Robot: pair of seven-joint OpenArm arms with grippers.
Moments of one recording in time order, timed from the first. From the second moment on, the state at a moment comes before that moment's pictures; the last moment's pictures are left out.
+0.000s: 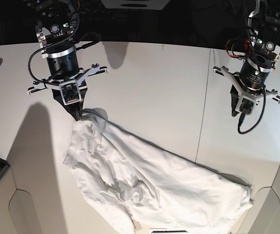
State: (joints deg) left arm 25.4 -20.9 -5.4 106.3 0.5 -10.7 18.0; right arm -21.5 16.7 -21.3 105.2 -9.0 -16.6 -9.7
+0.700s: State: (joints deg) left arm 4.7 -20.8 -5.4 87.0 -5.8 -15.7 18.7; right arm 10.5 6.4 -15.0 67.7 -8.4 -2.3 -11.0
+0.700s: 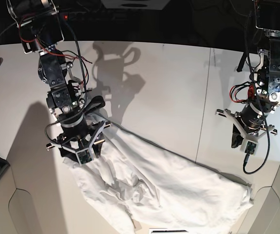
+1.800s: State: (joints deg) left arm 4.6 -20.8 -5.3 87.0 -5.7 -15.6 18.7; right arm 25.8 -1.1 -5.2 41.3 2.7 -1.0 -11.1
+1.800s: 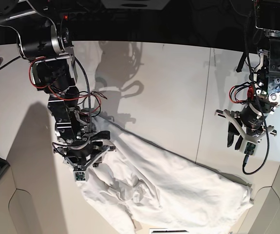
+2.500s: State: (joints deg) left arm 4.2 -20.7 -5.3 87.0 -5.7 -12.4 18.2; right arm 14.4 -1.0 -4.0 64.6 12.2 30.8 -16.1
